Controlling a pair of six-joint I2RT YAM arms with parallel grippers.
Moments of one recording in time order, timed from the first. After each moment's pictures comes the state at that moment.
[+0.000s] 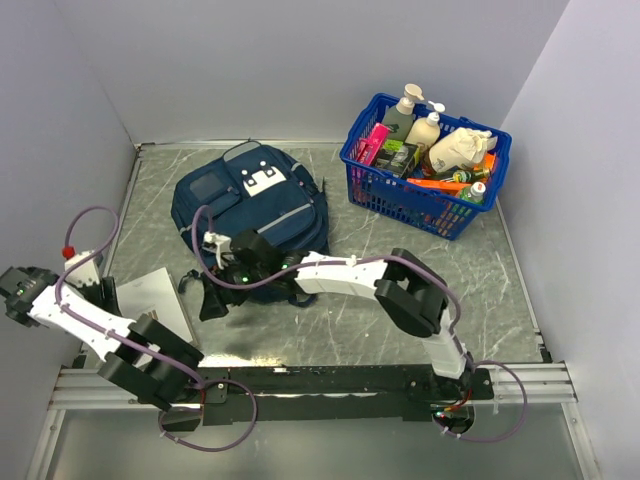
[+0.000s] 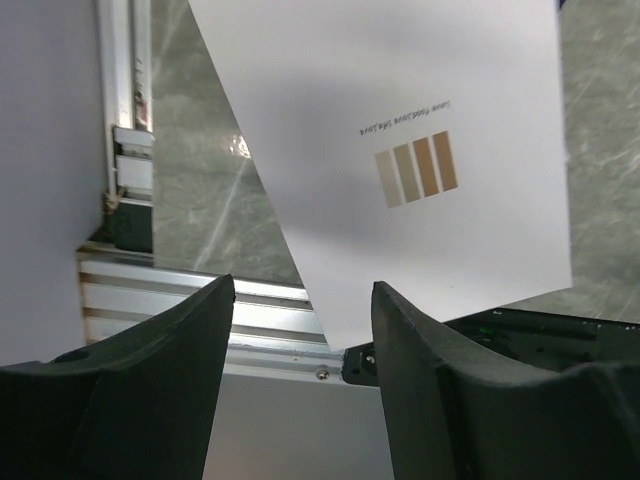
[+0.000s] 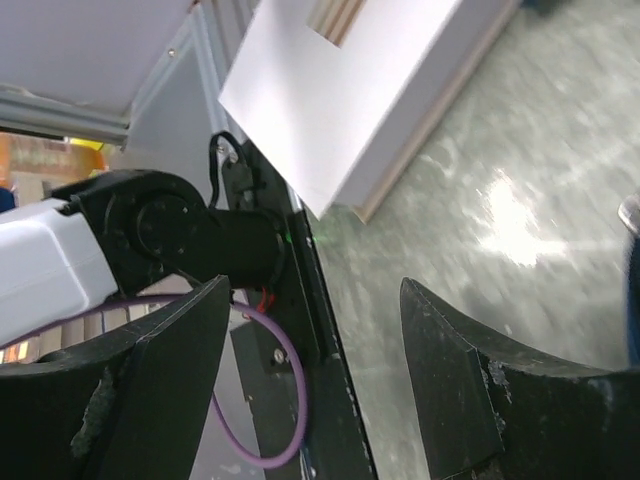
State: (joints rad) left arm 1.08 1.10 0.99 -1.17 0.35 0.85; right arm 1.12 2.04 1.50 0.02 -0.50 0.56
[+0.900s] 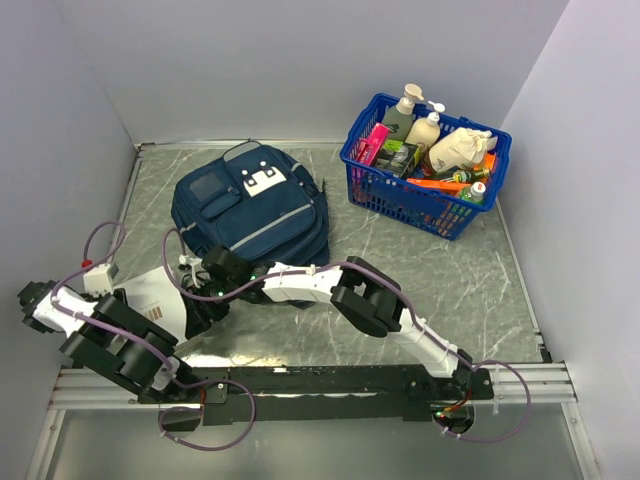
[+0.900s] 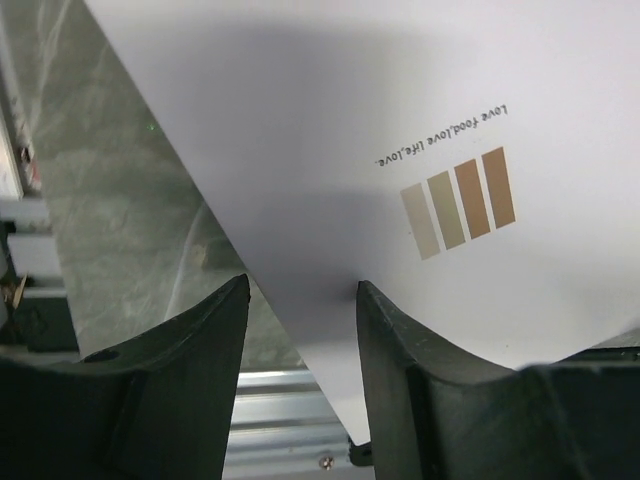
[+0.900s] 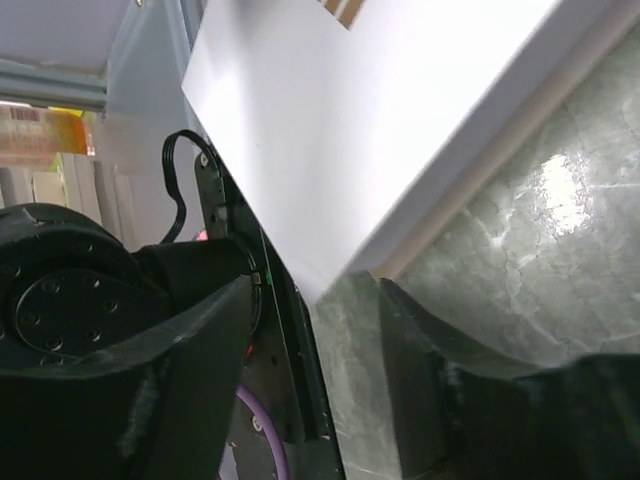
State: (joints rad) left arm 1.09 1.29 0.77 -0.93 0.41 0.92; right arm 1.18 2.38 1.82 -0.06 -0.60 0.57
